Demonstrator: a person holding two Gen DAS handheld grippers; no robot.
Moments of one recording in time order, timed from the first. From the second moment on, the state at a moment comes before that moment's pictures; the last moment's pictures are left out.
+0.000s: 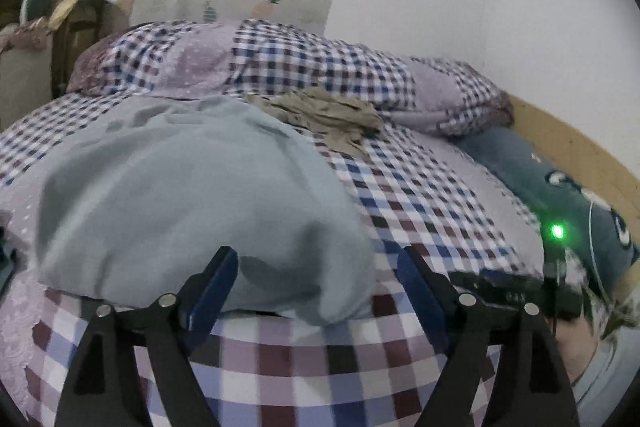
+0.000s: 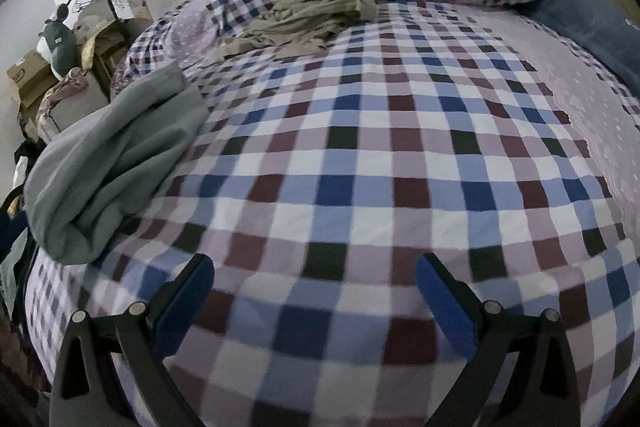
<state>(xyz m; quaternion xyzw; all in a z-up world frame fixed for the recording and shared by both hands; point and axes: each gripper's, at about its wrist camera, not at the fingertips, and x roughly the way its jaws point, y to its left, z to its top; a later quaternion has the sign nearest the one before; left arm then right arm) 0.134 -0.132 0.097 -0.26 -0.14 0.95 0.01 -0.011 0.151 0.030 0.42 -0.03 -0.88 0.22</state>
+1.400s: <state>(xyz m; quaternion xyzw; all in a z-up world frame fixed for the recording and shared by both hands) 0.126 -0.215 0.093 -0.21 -0.35 0.85 0.32 0.022 -0.029 0.283 0.28 0.10 -0.92 0.27</state>
